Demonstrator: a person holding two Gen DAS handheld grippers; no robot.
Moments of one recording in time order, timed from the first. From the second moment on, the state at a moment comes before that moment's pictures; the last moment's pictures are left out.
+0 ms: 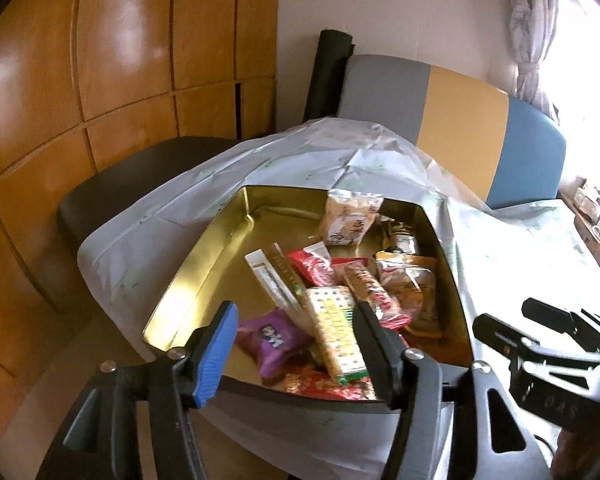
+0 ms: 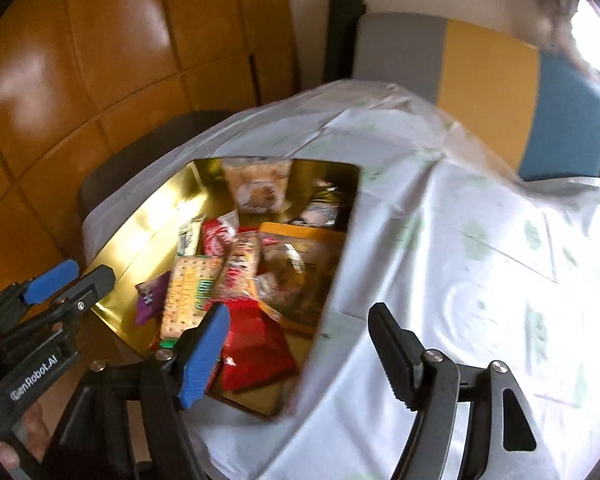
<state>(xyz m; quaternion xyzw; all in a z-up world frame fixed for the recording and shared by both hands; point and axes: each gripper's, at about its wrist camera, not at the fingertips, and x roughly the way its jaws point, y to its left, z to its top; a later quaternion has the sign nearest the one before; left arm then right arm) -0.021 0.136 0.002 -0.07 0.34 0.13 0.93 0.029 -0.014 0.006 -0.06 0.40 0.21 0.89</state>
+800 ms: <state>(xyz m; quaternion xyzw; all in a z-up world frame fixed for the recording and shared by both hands) -0.025 0.108 0.014 -0.03 0.33 0.18 0.92 0.003 -0.047 0.008 -0.04 0.37 0.17 0.91</state>
